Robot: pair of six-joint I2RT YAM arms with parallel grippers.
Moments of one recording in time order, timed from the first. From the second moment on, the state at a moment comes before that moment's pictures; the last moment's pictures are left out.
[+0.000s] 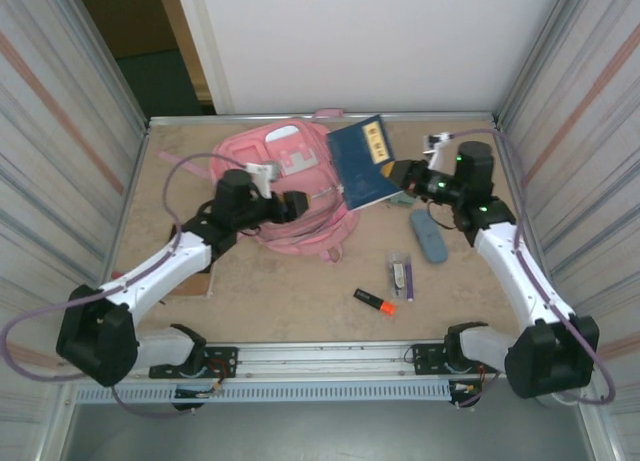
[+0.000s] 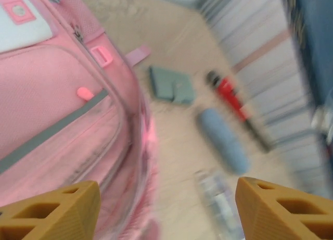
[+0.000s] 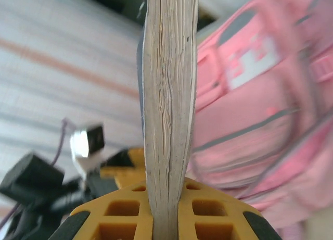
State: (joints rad) left arm -0.58 1.31 0.88 -0.08 0.25 -0.43; right arm 0.13 1.13 0.97 -0.19 -0.73 0.79
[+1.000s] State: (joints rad) left arm -0.60 1.86 1.26 -0.45 0.01 0.27; right arm 0.05 1.13 0.95 -0.33 -0.76 0.70
